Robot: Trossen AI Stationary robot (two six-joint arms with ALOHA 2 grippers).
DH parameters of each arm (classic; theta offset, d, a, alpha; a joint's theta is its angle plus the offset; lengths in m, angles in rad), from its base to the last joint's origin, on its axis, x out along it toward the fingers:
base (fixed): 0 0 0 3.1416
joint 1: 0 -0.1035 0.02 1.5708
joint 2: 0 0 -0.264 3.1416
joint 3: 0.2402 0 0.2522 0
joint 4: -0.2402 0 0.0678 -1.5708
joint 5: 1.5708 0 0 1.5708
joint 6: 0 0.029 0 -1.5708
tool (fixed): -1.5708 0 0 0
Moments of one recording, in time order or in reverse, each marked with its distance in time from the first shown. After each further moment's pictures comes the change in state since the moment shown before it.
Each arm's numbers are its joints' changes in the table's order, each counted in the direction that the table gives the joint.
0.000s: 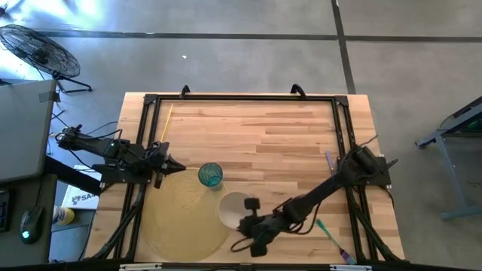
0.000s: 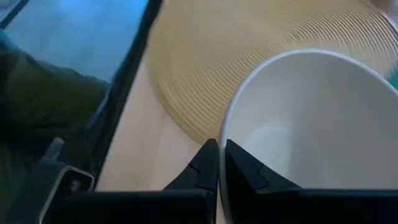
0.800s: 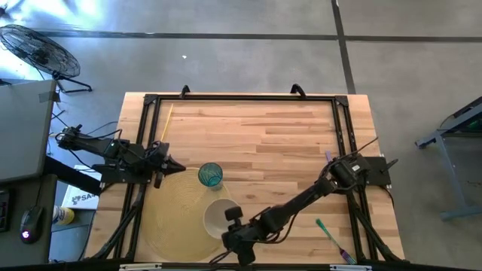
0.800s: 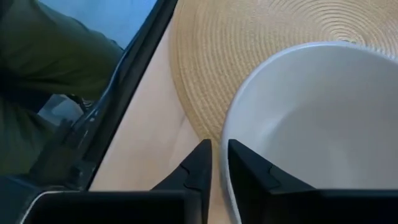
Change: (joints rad) left arm 0.000 0.000 0.000 0.009 -0.024 -0.059; right arm 0.028 0.263 0.375 -0.233 0.129 -0.149
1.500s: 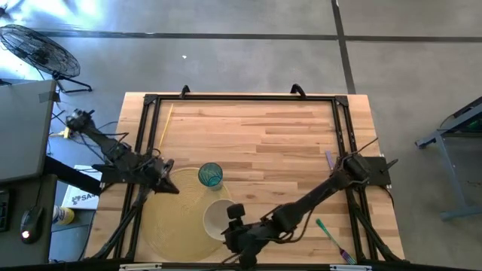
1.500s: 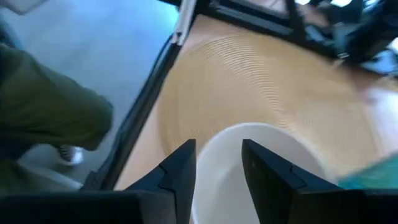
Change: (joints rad) left arm 0.340 0.154 0.001 0.292 -0.050 0.013; right arm -0.041 -0.150 0.000 0.025 -0.164 -0.059
